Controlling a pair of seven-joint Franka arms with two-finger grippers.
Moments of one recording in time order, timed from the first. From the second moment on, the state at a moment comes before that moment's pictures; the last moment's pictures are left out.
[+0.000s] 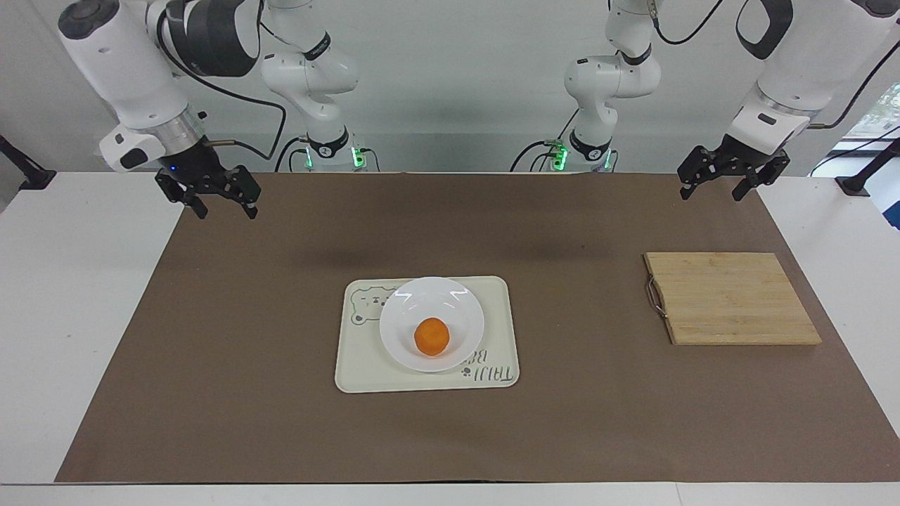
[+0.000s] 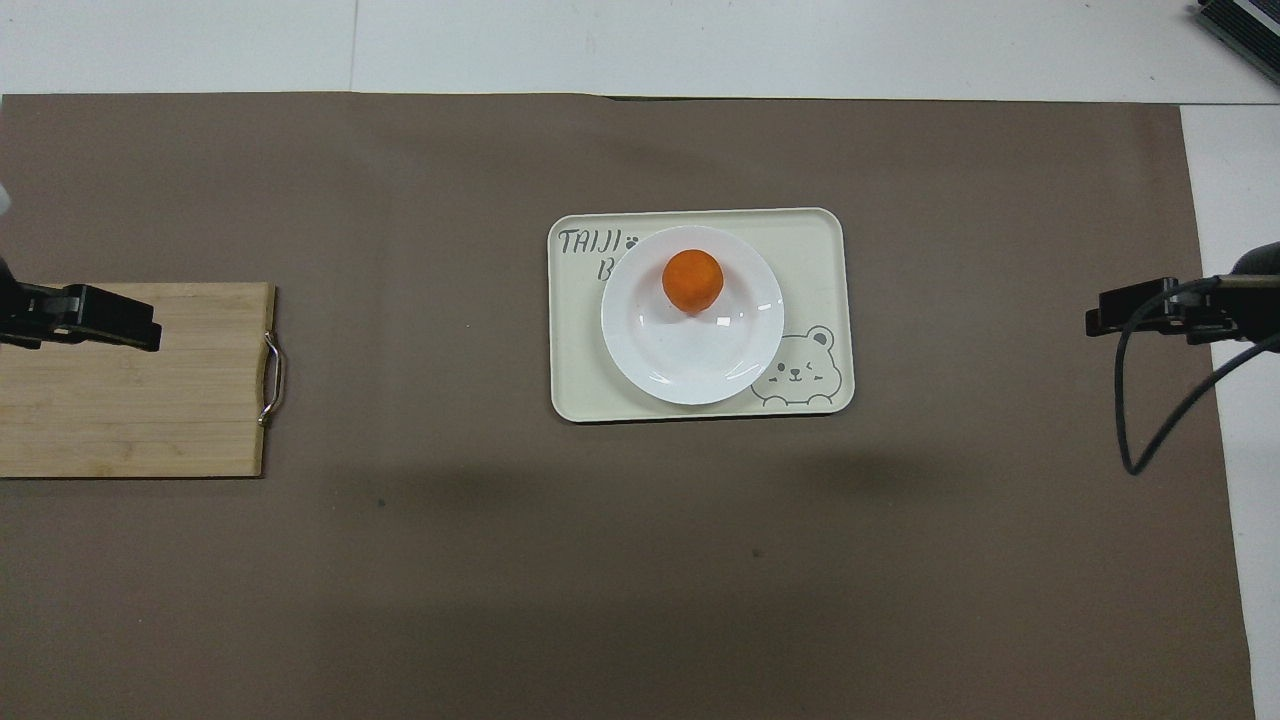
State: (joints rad) left arm -0.02 -0.01 -0.03 -1.59 -0.01 1.56 0.03; right arm 0.03 -0.02 -0.11 -1.66 0.07 1.66 -0.01
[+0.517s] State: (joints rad) left arm -0.02 -0.01 -0.03 -1.59 -0.01 1.56 0.03; right arm 0.04 -0.08 -0.08 -1.55 -0.02 1.50 -0.01
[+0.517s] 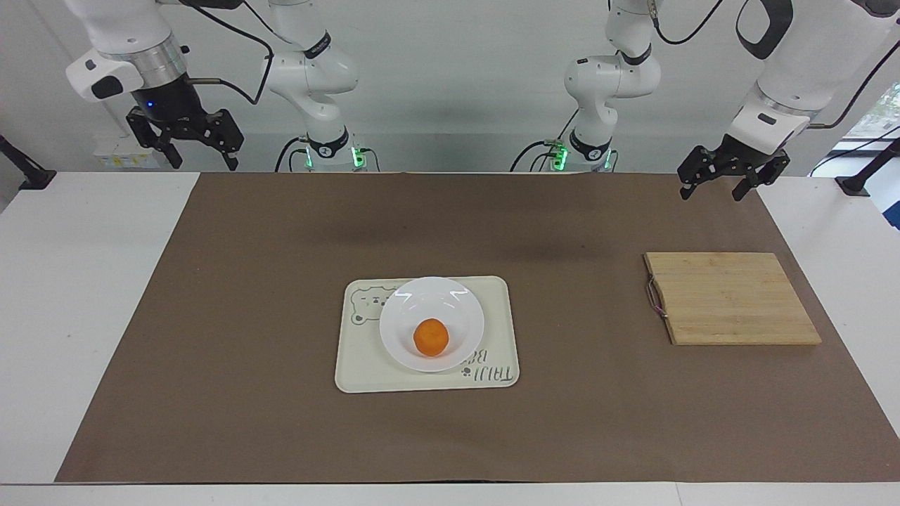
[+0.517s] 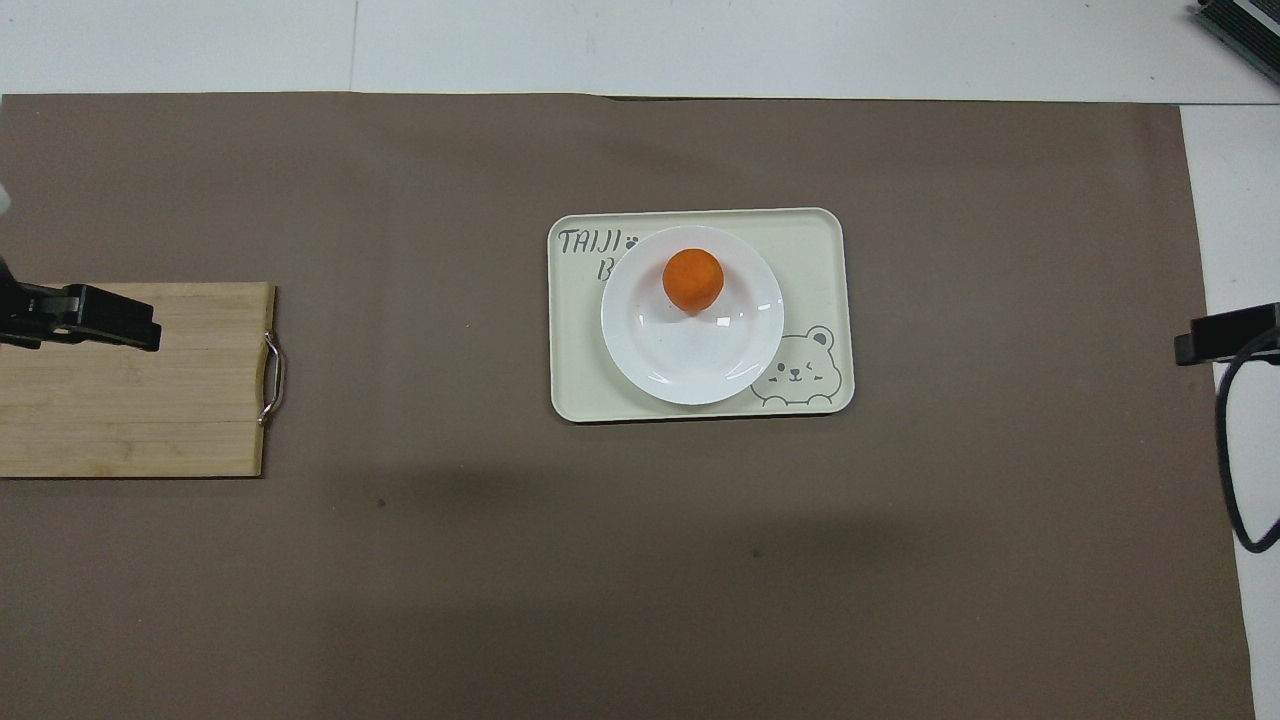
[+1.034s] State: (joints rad) left arm -0.02 -0.01 -0.03 -1.59 -0.01 1.56 0.03; right arm 0.04 -0.08 -0.08 -1.58 -0.02 1.50 -0.01
